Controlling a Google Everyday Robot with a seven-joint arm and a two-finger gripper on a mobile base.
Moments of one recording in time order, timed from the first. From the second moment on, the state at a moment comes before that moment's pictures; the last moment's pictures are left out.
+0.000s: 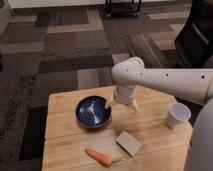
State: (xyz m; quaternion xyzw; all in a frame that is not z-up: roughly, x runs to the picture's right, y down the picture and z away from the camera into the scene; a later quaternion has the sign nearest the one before) arm 0.097 0.096 0.748 -0.23 0.25 0.72 0.61
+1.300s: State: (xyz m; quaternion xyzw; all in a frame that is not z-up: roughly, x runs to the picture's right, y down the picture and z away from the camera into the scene) arm 0.229 0.115 0.817 -0.25 0.28 0.68 0.63
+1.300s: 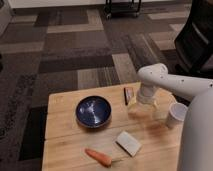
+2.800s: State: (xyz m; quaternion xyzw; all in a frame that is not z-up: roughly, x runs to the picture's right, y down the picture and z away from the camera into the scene) arm 0.291 -0.081 0.884 -0.11 0.35 0.56 0.74
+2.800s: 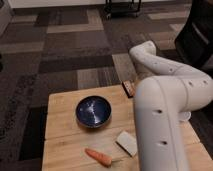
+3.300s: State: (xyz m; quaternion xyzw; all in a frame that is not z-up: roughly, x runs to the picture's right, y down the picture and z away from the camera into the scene) arm 0.262 -0.089 0.887 -0.16 0.32 0.59 0.72
